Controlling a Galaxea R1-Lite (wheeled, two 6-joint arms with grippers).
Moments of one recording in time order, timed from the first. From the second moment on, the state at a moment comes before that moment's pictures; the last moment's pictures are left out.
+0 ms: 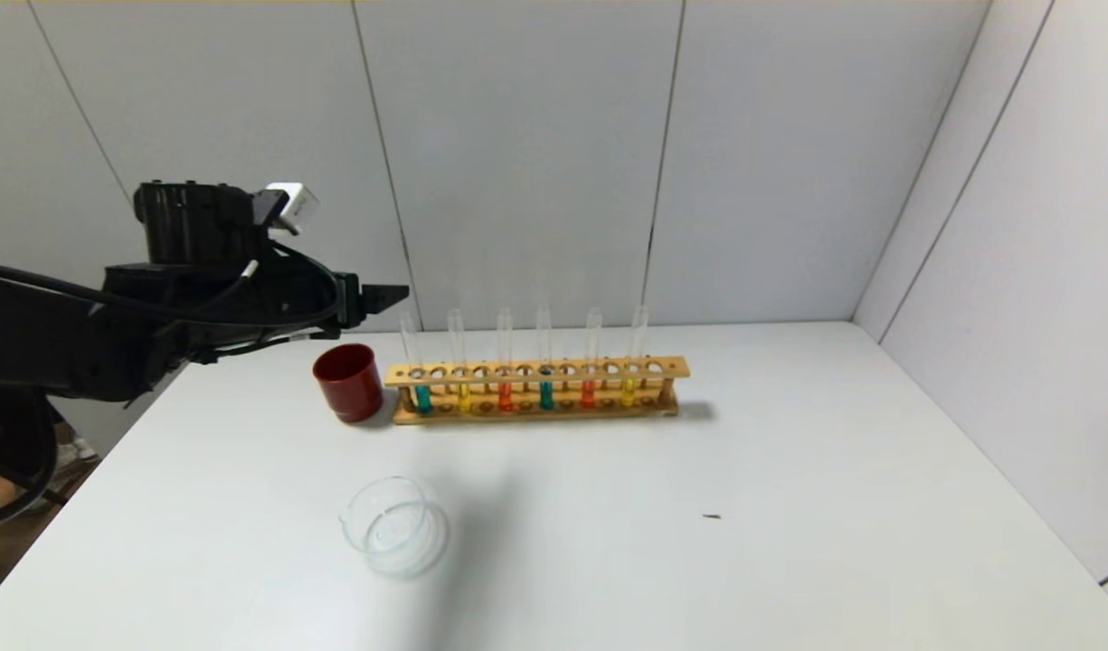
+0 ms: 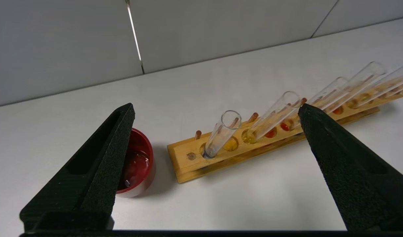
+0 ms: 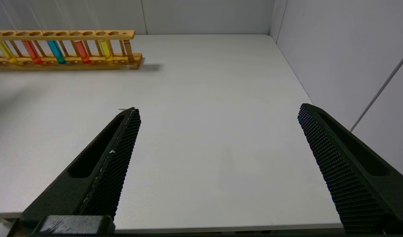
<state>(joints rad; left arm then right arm) -0.13 1.84 -1.09 -0.47 -0.23 -0.03 0.00 0.00 0.00 0.00 0.00 0.00</state>
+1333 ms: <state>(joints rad) -0.19 2.11 -1.19 -0.49 -0.22 -0.03 0.00 0.00 0.00 0.00 0.00 0.00</state>
